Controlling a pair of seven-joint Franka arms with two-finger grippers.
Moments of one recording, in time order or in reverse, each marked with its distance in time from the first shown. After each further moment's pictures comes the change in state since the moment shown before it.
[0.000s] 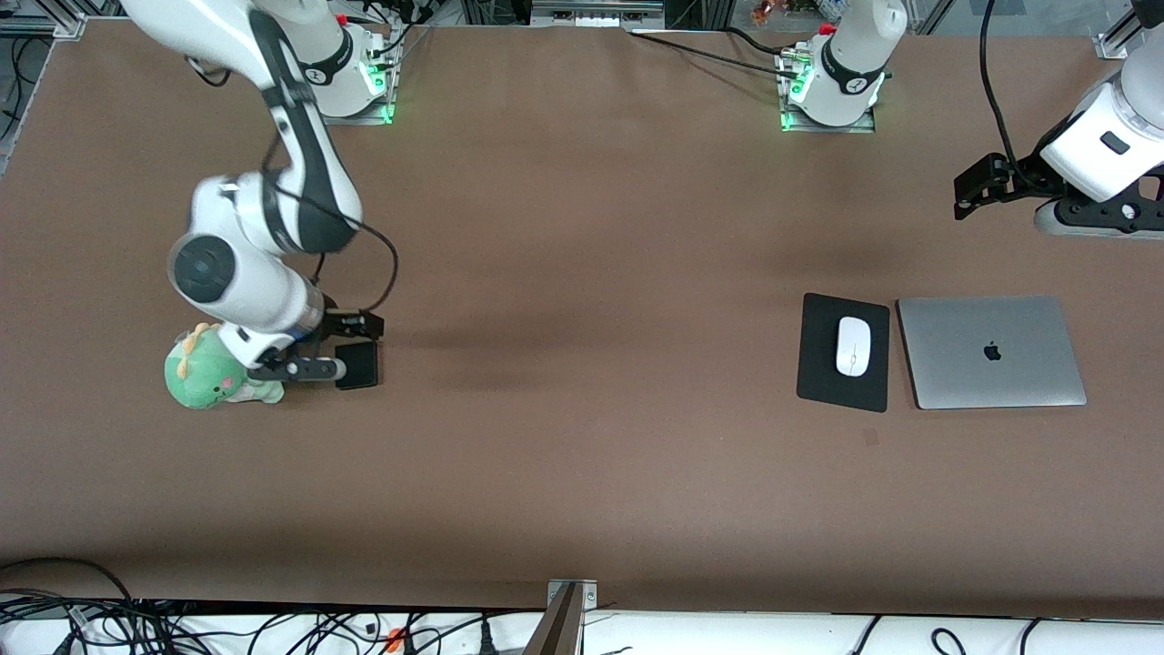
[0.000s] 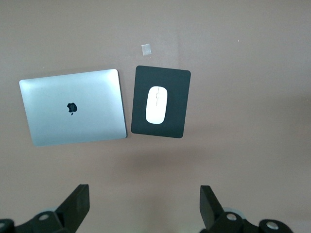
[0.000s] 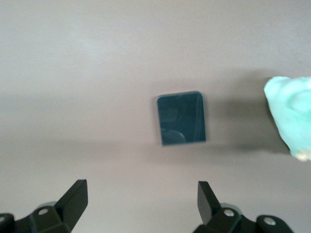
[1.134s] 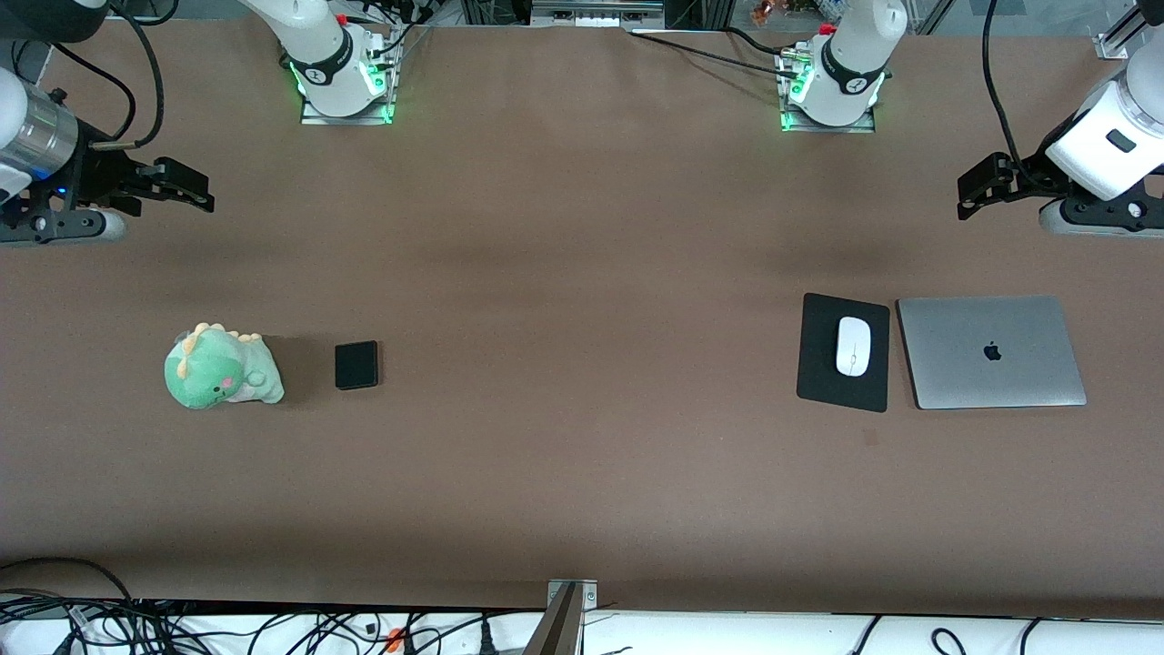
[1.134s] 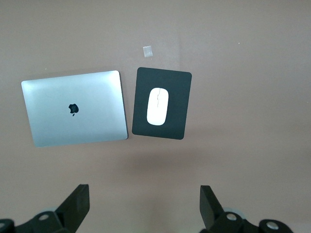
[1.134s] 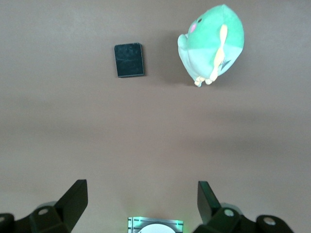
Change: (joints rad) left arm 0.002 -0.003 0.002 0.001 0.001 0.005 0.000; right arm -0.378 -0.329 0.222 0.121 -0.163 -0.487 -0.123
